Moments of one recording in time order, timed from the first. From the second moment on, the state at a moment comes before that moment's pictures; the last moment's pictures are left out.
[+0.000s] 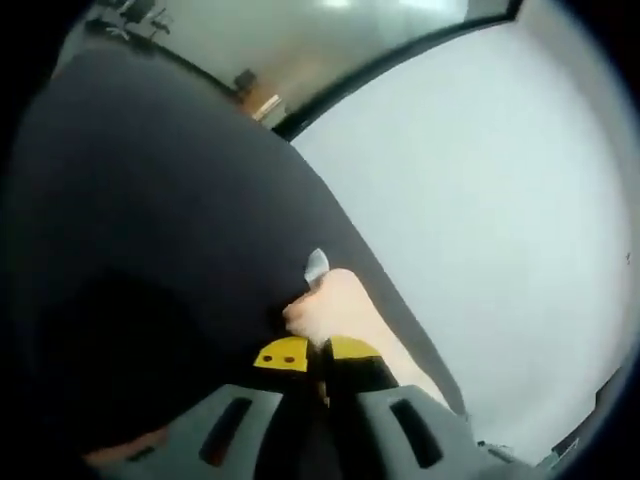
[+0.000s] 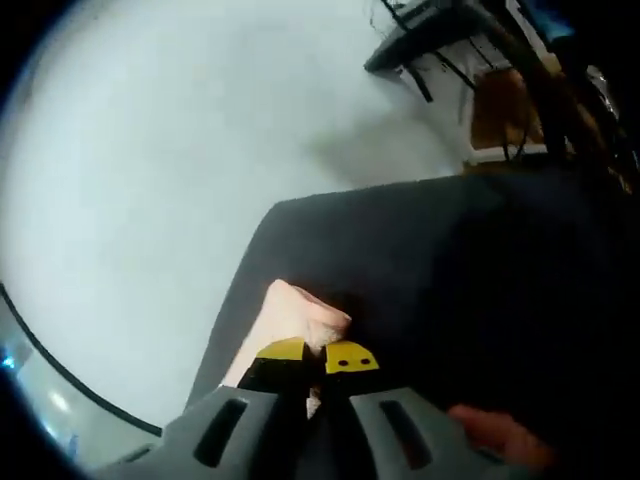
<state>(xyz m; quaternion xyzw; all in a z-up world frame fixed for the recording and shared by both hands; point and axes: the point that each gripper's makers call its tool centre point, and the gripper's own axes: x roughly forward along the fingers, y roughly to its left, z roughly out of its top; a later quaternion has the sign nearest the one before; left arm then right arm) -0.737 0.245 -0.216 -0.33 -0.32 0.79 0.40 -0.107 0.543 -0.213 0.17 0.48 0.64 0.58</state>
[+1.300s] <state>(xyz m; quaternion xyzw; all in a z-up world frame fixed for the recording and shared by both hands) -0.742 0.248 -0.217 -0.30 -0.29 0.81 0.40 -0.409 0.432 -0.179 -0.10 0.07 0.92 0.37</state>
